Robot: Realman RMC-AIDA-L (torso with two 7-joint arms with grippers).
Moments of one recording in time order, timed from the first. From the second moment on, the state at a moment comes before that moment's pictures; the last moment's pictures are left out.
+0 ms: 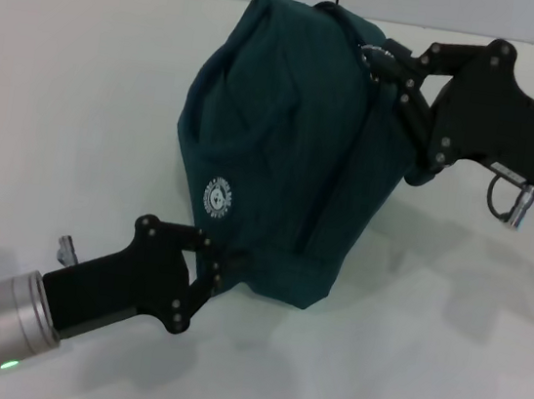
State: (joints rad) left arm -0.28 -2.09 1.08 0.20 1.35 1.60 -0.44; right arm 0.54 2.03 -1.56 -0.51 -0.75 -1.48 0.52
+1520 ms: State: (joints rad) left arm -0.40 -2.10 1.08 0.06 1.15 1.71 -0.59; right arm 0.52 2.03 -1.65 -0.50 -0.67 -1.49 0.39
